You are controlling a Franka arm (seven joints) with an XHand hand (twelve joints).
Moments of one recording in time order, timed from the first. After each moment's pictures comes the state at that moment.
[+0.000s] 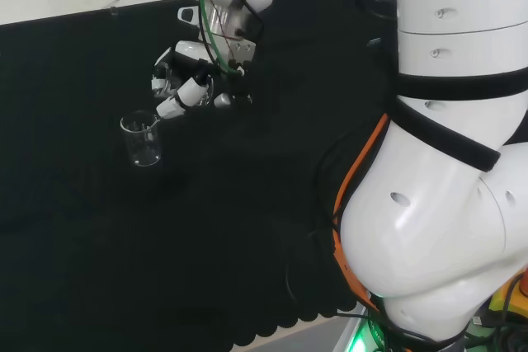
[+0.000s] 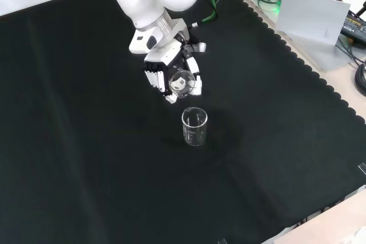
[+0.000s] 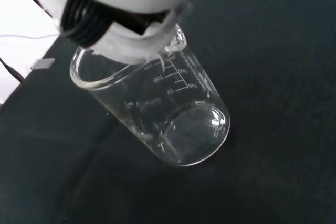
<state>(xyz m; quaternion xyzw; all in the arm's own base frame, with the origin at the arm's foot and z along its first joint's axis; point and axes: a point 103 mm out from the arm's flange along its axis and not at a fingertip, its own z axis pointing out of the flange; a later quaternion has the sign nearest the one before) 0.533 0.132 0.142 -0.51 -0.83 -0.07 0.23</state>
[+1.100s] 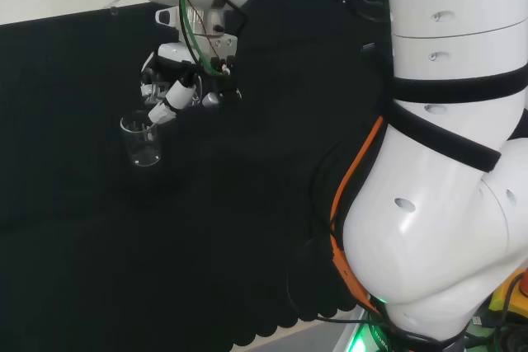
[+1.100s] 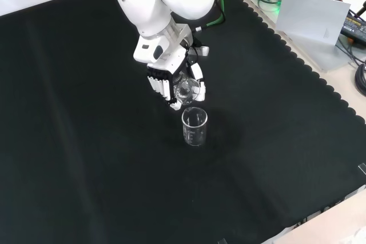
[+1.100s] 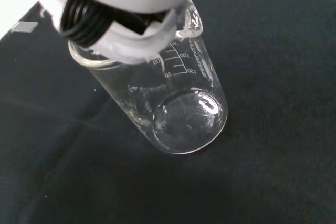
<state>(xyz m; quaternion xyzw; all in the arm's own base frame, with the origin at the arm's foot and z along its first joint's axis) 0.535 0.151 0.145 -0.50 -0.84 -0.01 0.20</state>
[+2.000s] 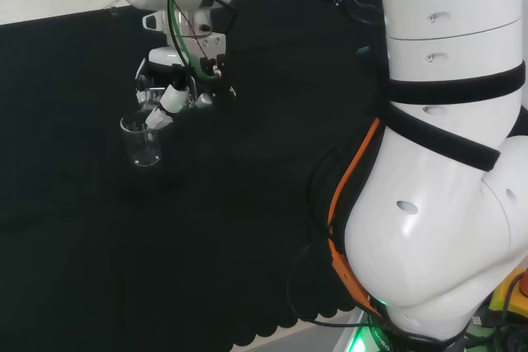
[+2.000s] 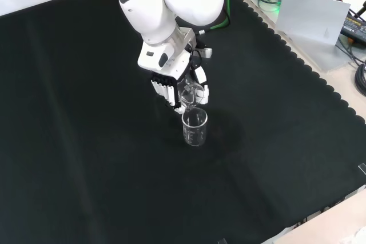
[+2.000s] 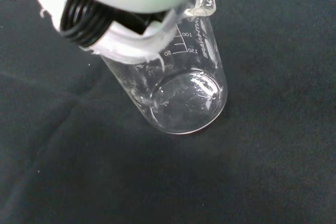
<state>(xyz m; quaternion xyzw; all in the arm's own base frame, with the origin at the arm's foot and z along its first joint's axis) 0.532 0.161 0.146 -0.50 -0.85 0.04 0.19</state>
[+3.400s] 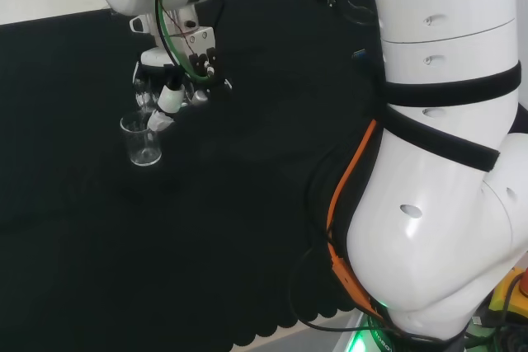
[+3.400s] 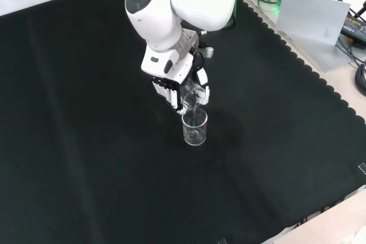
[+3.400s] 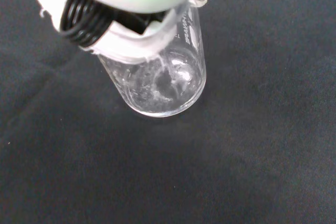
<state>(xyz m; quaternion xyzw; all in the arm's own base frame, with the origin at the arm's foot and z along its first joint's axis) 0.532 0.166 0.153 -0.50 -0.85 0.10 0.15</state>
